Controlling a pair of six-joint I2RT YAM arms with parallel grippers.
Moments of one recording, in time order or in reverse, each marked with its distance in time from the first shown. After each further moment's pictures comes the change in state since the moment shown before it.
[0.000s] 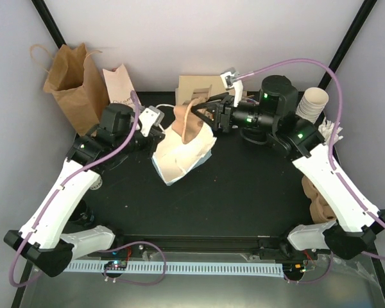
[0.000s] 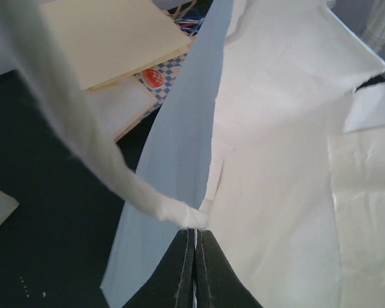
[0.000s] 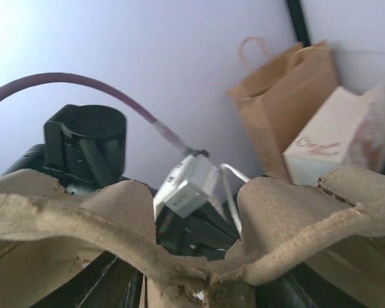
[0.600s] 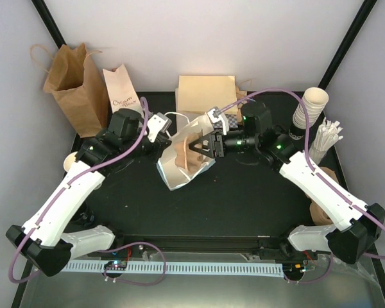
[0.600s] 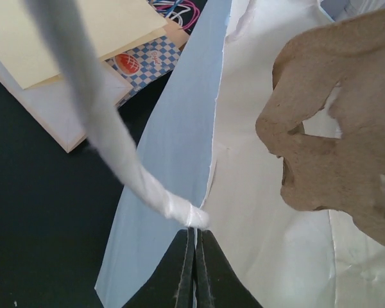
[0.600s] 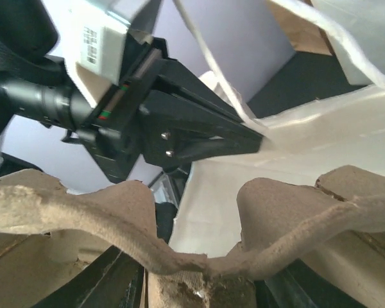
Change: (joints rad) left arm -0.061 0.001 -0.080 0.054 0.019 0.000; right arm 0.000 -0.031 -0.388 0.110 -0.246 0.122
